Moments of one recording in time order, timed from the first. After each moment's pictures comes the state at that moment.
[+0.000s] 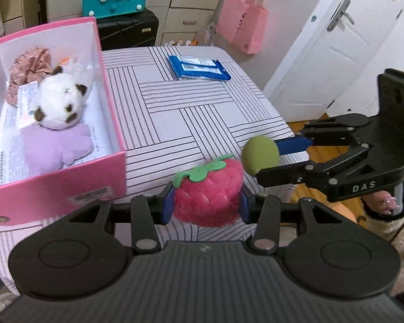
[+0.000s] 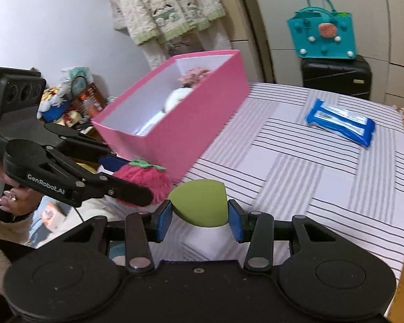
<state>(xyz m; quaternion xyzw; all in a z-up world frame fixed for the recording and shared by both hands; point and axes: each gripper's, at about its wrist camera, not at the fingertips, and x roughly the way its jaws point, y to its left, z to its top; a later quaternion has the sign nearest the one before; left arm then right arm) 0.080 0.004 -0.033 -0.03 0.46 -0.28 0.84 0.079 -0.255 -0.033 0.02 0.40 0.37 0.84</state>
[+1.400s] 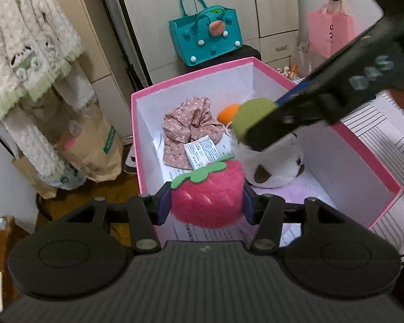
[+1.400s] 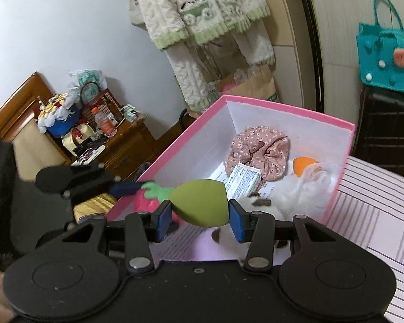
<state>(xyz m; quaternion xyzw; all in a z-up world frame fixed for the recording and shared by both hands) 0.171 0.132 -0.039 0.14 0.36 -0.12 0.91 0.243 -0.050 -0.004 0.02 0.42 0.41 0.81</state>
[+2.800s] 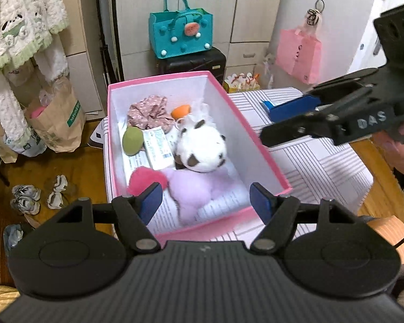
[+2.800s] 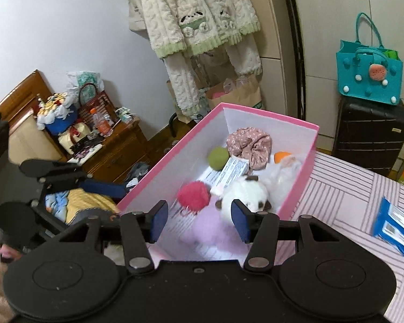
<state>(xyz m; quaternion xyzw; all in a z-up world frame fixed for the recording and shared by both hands) 0.109 0.128 0.030 0.04 0.41 -0.18 0.89 0.169 -0.098 0.053 -0.01 0.39 0.38 0.84</state>
